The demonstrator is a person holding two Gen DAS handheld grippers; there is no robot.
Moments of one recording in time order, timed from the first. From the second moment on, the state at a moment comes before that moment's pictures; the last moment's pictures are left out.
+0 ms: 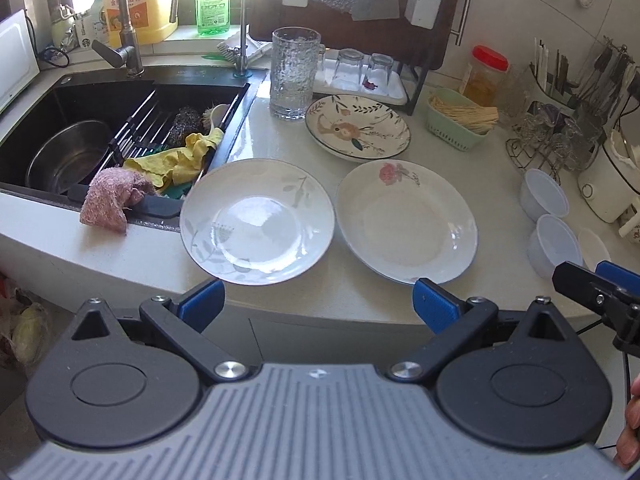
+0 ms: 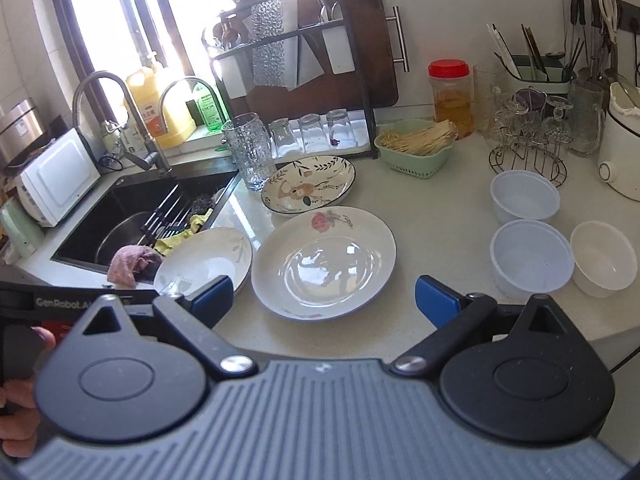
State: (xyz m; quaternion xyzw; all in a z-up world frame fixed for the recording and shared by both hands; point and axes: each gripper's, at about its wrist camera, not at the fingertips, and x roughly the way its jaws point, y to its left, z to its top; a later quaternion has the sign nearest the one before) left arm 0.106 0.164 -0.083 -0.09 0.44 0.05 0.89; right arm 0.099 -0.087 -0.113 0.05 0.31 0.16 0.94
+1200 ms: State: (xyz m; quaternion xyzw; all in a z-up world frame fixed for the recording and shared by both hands) left arm 0.252 0.354 -0.194 -0.06 0.49 -0.12 0.86; right arm 0.195 0.081 -0.222 0.17 0.44 0.05 0.88
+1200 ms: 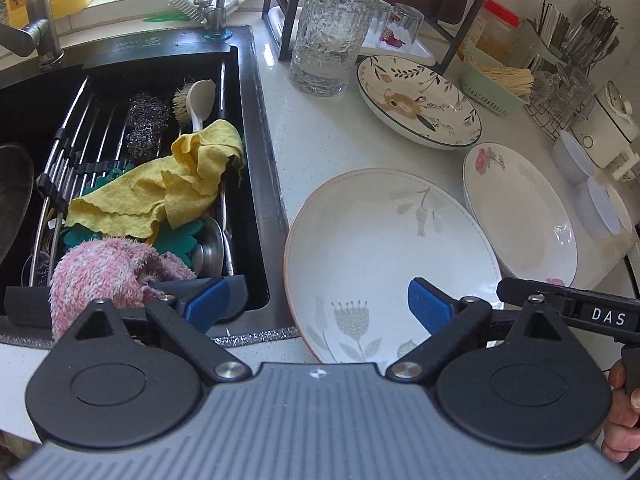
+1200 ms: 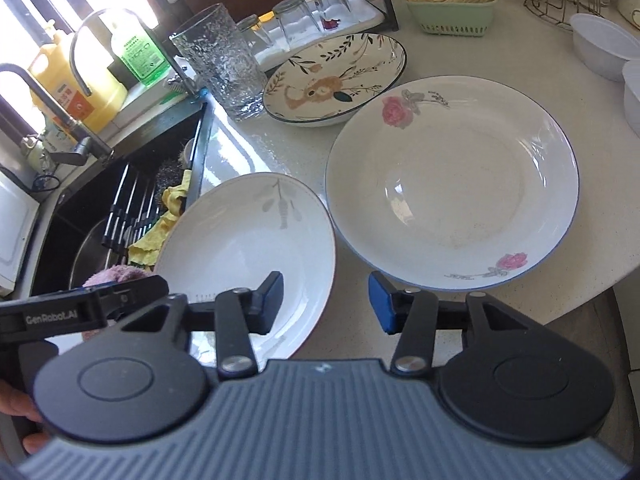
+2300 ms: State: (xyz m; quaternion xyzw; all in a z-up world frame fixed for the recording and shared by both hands) left arm 0.315 0.368 -0.211 -0.13 0.53 -0.20 0.81; right arm 0.233 0.090 -0.238 0.24 0.48 0.06 0.84
